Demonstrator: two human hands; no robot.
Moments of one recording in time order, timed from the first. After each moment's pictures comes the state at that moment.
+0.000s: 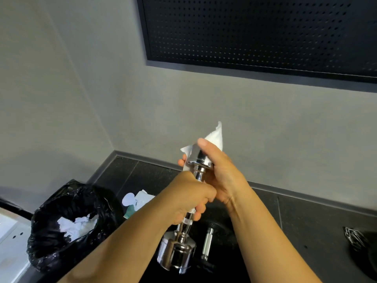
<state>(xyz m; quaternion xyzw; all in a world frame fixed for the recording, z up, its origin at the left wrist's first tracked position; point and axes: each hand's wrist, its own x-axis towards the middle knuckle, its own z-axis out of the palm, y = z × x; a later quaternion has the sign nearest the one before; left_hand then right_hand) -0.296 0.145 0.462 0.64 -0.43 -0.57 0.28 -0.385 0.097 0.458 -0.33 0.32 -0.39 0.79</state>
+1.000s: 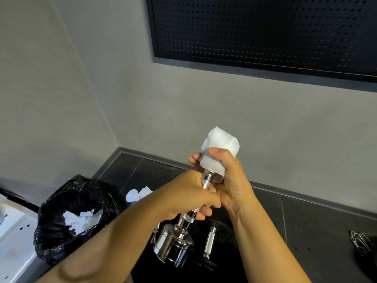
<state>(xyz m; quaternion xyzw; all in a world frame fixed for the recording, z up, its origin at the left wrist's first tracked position) -0.279 0.144 0.460 0.58 -0.52 -0.58 0.23 -0.384 0.105 0.446 -0.26 0.34 -0.46 0.78</state>
